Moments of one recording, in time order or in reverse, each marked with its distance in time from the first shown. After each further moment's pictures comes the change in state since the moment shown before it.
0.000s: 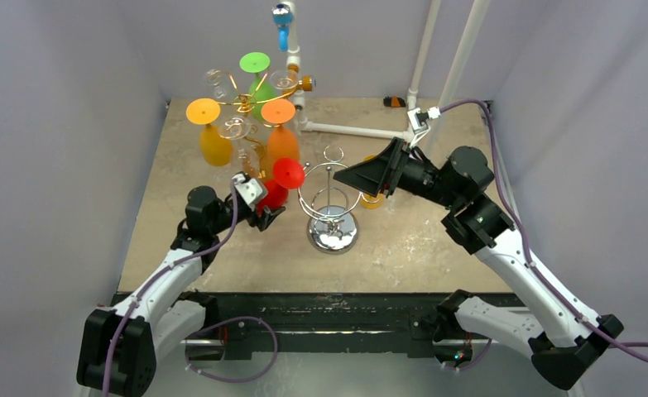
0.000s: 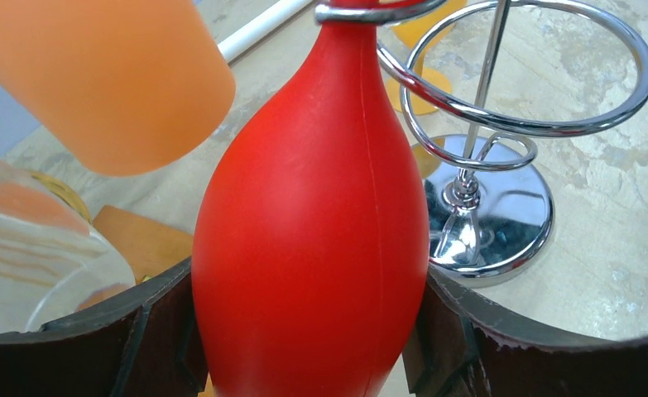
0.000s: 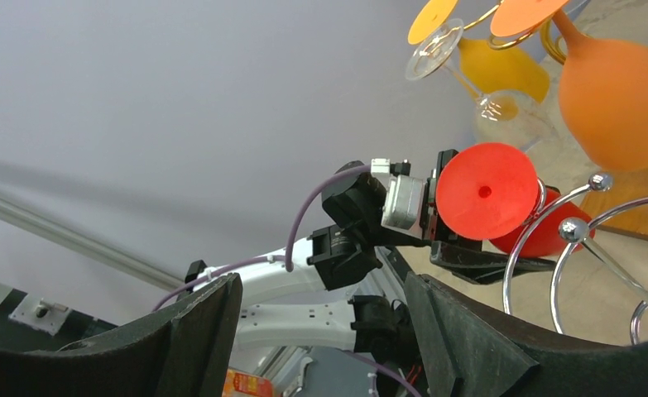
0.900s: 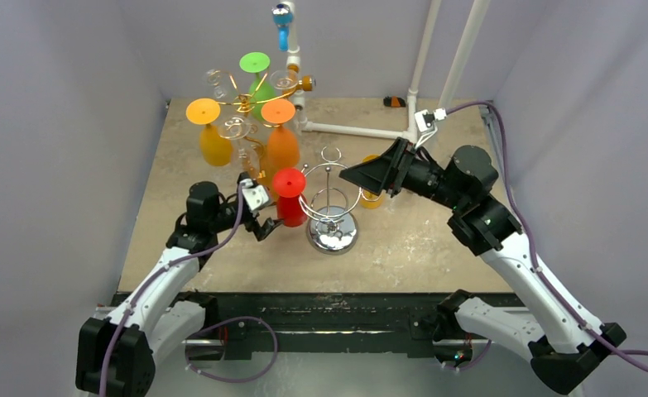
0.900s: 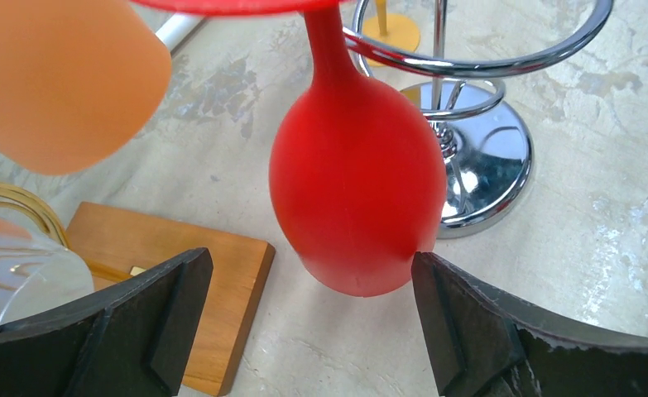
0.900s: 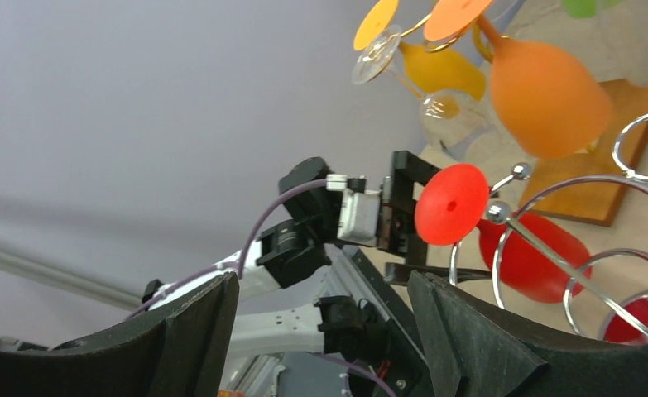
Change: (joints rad) left arm -0.005 -0.012 0.073 -0.265 0.058 0.212; right arm -0.023 -0.024 0.005 -0.097 0.041 -0.043
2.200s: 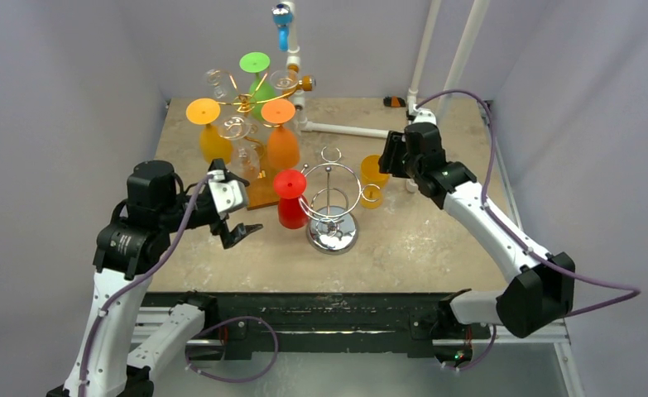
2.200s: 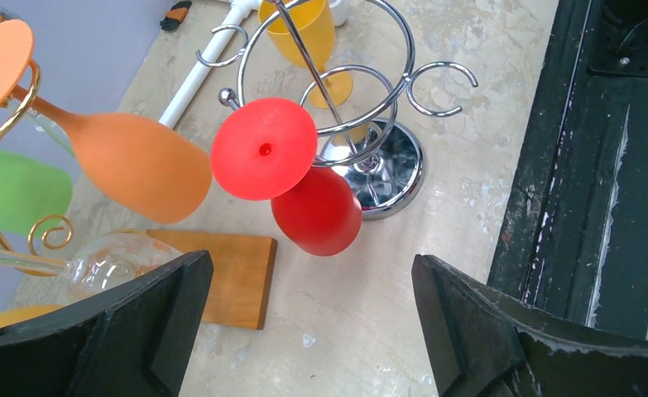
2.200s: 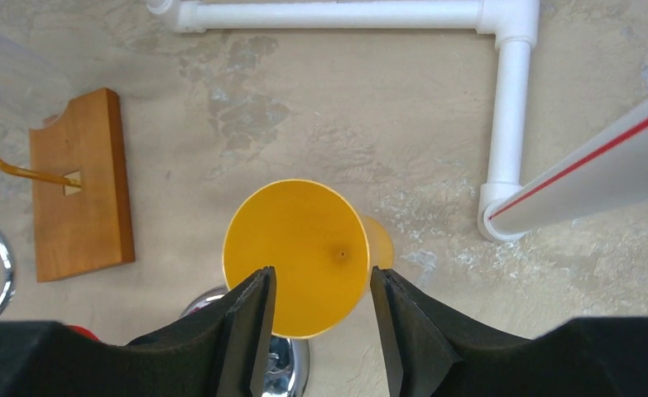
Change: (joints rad) left arm -0.001 -0.158 0.737 -1.033 0.069 0.192; right arm -0.169 0.360 0.054 -0.335 0.669 -0.488
